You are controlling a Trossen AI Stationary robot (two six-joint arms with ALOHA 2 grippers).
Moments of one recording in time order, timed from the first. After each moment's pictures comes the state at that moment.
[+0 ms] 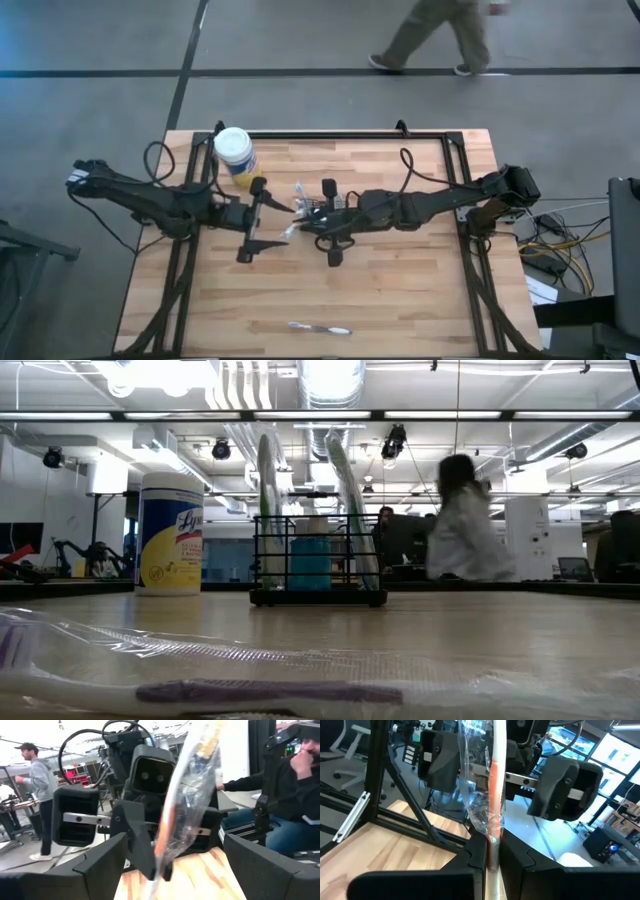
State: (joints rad) left arm -0.27 0.98 0.81 0.28 -0.09 0.19; right arm 0.20 1.65 1.35 0.22 0.15 -0.34
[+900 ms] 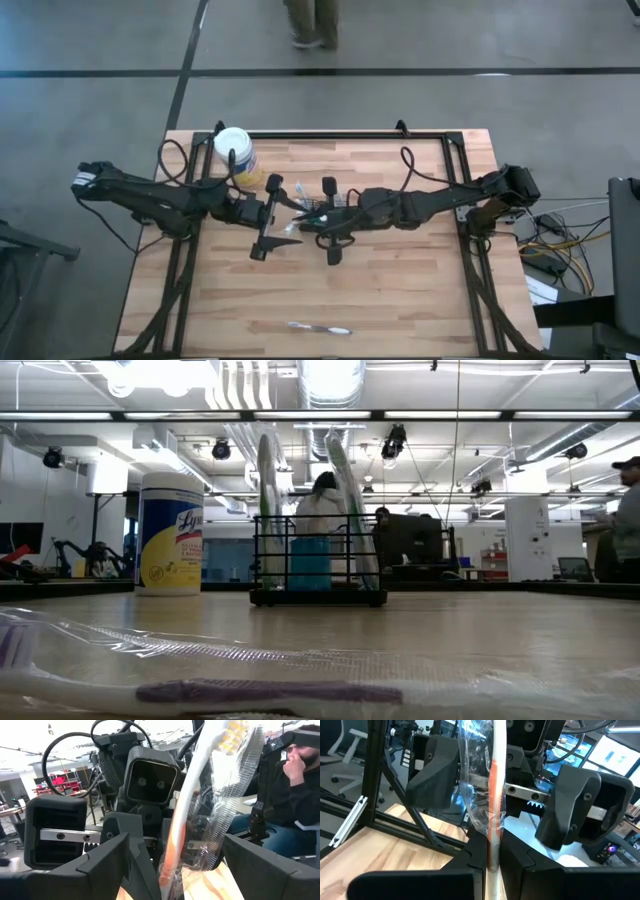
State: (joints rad) left arm -0.19 1.10 0.88 0.37 0.04 0.17; right arm 0.19 1.65 1.35 0.24 0.15 -0.34
